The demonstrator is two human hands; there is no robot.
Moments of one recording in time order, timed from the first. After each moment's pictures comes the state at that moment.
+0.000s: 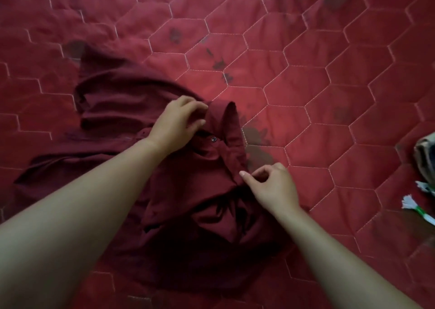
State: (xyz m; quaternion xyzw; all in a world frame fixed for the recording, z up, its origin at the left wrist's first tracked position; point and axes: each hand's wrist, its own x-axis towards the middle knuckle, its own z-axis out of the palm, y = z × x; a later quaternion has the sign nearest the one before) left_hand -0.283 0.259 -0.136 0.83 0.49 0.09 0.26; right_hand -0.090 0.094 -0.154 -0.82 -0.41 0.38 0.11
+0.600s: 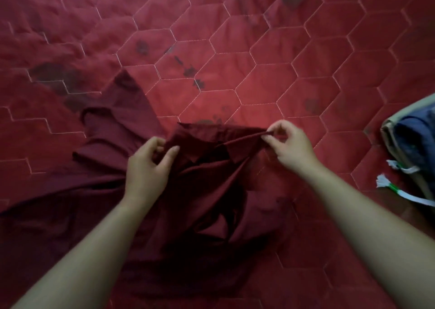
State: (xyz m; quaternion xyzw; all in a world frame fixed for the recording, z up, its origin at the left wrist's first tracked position) left_hand -0.288 0.184 -0.118 0.66 0.63 0.22 0.33; right_hand -0.008 0.138 -0.130 -0.78 -0.38 0.40 0.30
